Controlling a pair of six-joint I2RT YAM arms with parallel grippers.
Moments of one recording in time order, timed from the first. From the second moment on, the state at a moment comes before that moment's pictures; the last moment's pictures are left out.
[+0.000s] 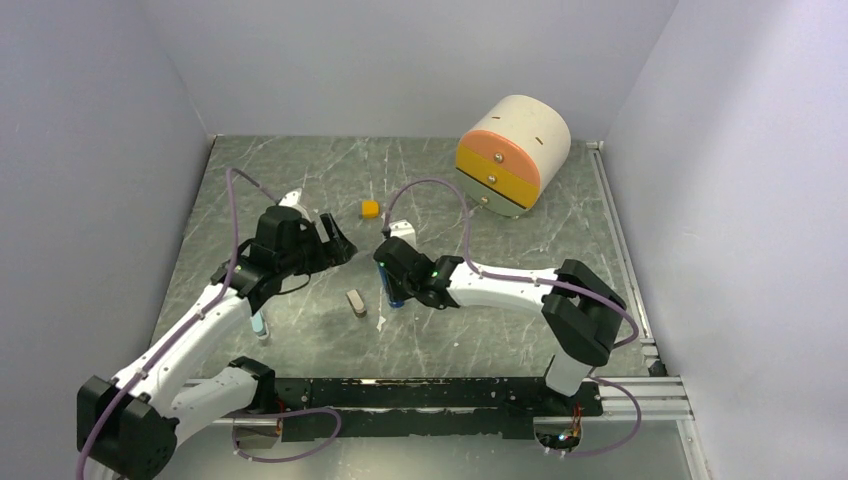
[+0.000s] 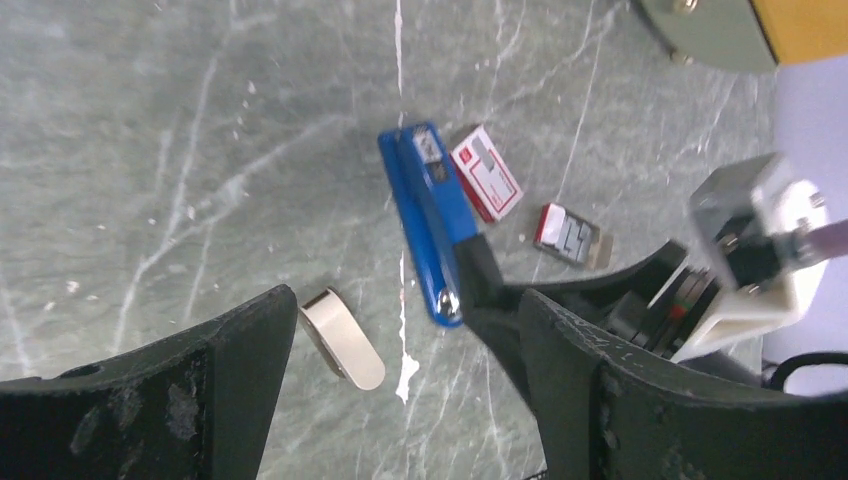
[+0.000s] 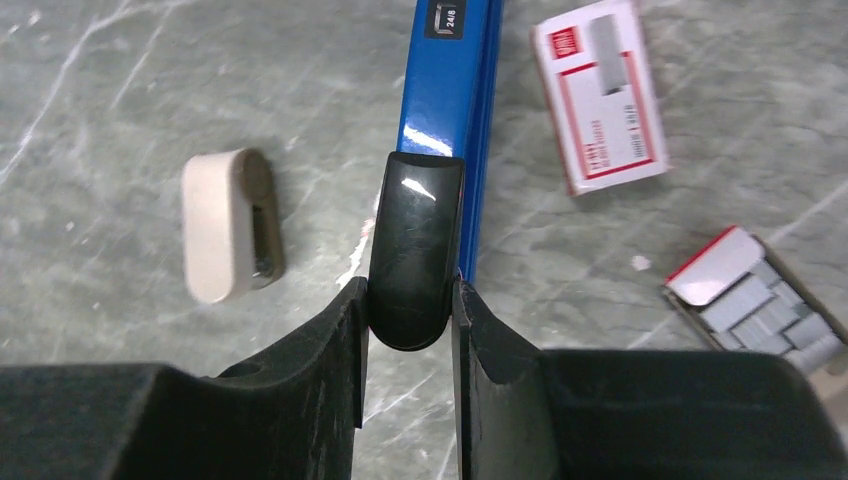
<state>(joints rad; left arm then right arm) -0.43 0.96 0.75 -0.39 0.00 -0.67 1.05 1.69 1.06 -0.26 0.28 0.55</state>
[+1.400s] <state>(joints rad) -0.43 1.17 0.70 -0.21 0.22 -0.69 0.89 1.49 0.89 -0.38 0.32 0.61</state>
